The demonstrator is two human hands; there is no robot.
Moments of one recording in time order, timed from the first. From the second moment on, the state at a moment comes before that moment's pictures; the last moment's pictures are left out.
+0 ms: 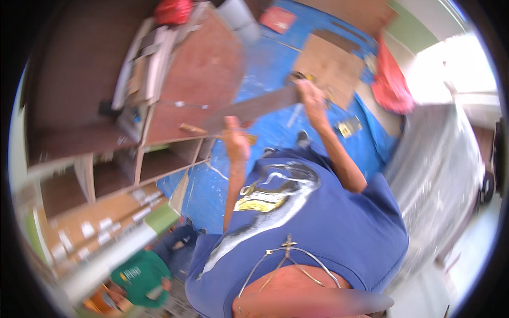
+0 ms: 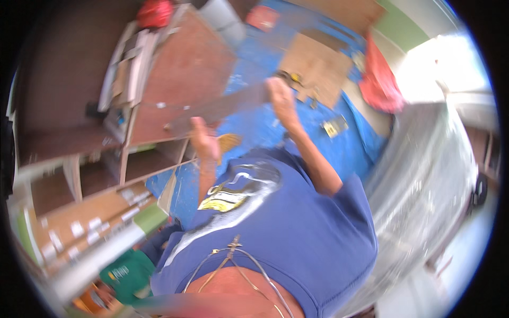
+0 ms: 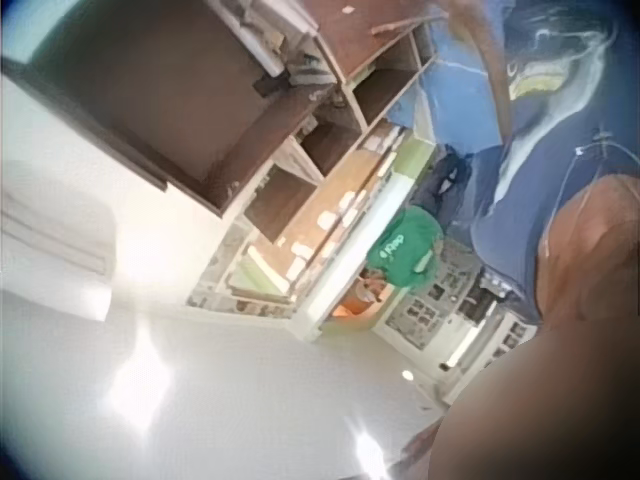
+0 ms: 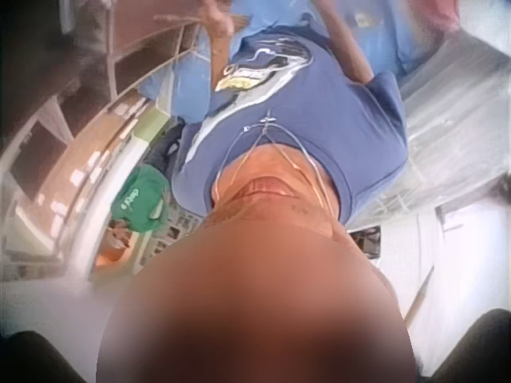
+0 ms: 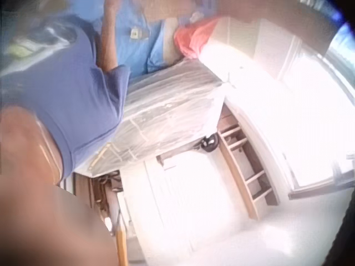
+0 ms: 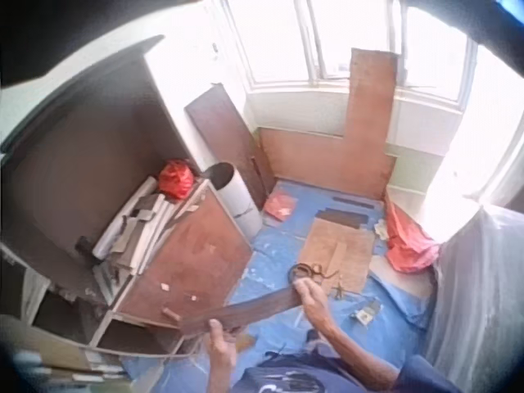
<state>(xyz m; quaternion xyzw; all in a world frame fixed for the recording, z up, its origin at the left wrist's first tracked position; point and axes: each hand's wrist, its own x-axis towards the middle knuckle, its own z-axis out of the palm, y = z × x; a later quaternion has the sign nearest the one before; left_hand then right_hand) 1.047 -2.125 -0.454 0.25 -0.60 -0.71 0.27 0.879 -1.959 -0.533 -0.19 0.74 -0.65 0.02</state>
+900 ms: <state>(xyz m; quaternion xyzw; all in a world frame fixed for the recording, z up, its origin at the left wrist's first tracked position) 0.985 -2.113 -0.456 0.13 -0.50 -0.85 0.04 0.862 -1.895 -0.459 -0.06 0.69 -0.71 -0.12</state>
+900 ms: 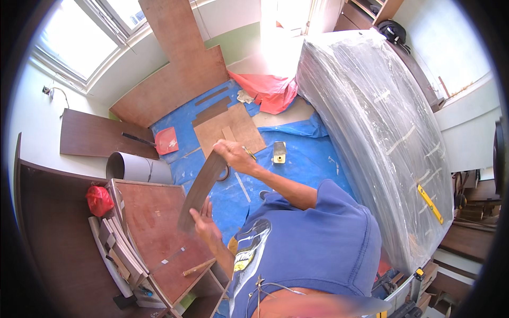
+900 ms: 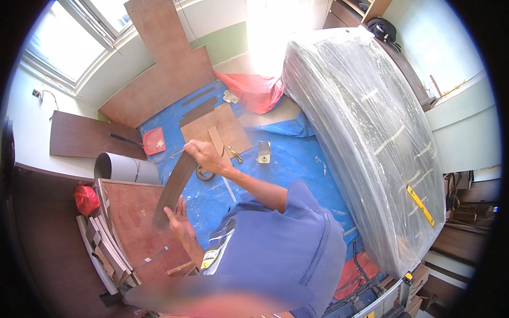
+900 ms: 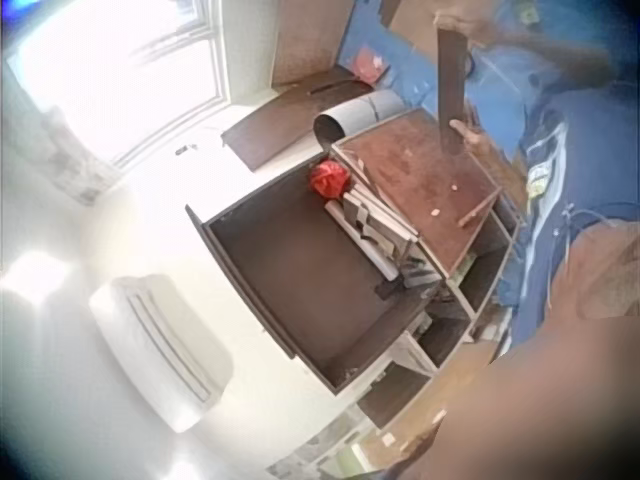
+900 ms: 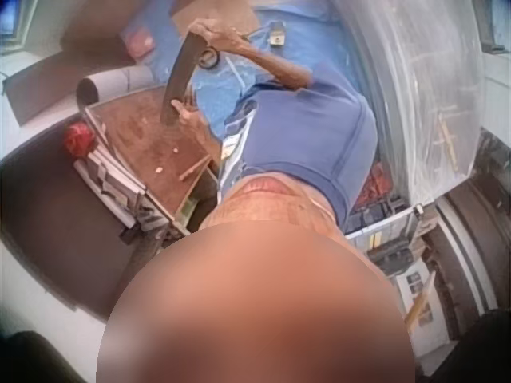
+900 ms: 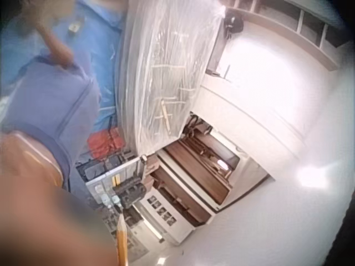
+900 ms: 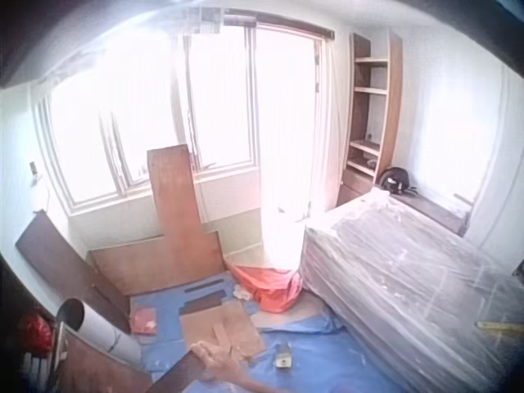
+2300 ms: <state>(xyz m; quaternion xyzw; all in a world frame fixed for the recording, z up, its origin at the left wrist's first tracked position) 1.187 -2.100 -0.480 0.42 -0.34 -0.73 0.41 0.901 -2.075 -0.527 -0.30 0.62 -0.59 0.41</state>
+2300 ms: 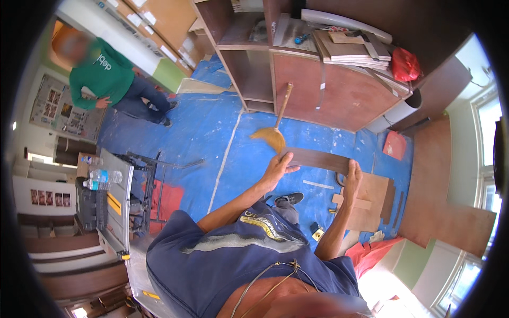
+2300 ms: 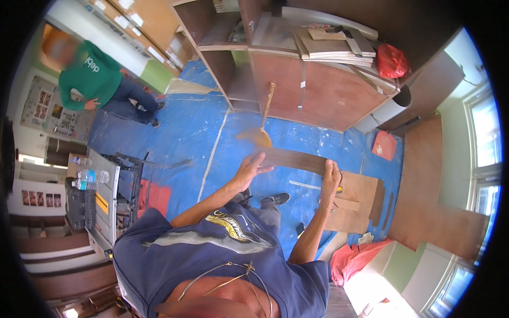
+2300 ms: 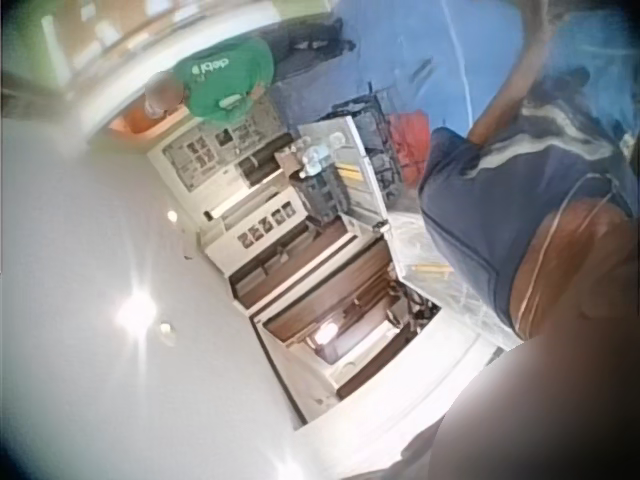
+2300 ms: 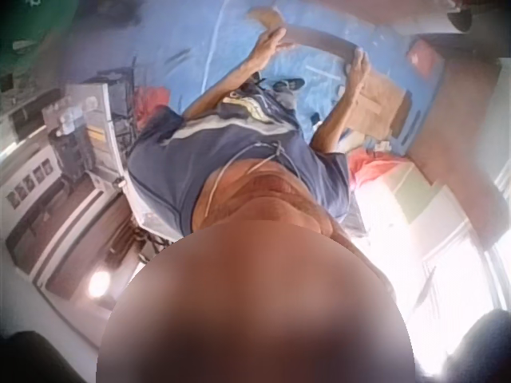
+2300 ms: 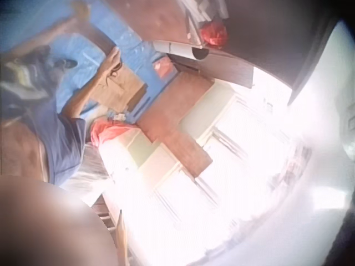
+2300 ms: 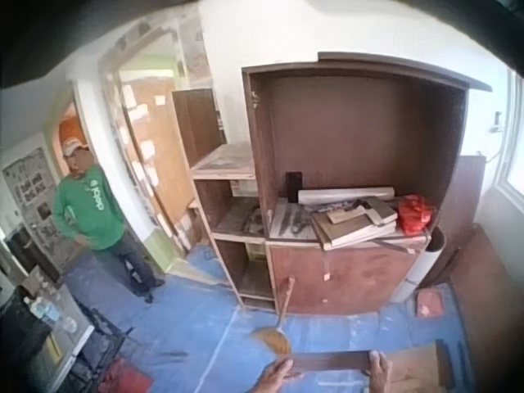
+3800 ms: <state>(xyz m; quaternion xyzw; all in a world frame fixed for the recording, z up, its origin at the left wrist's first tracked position) 1.942 -1.980 -0.440 0.49 -0.08 -0.19 0.85 1.783 -2.161 -0.485 -0.67 0.01 0.33 0.66</state>
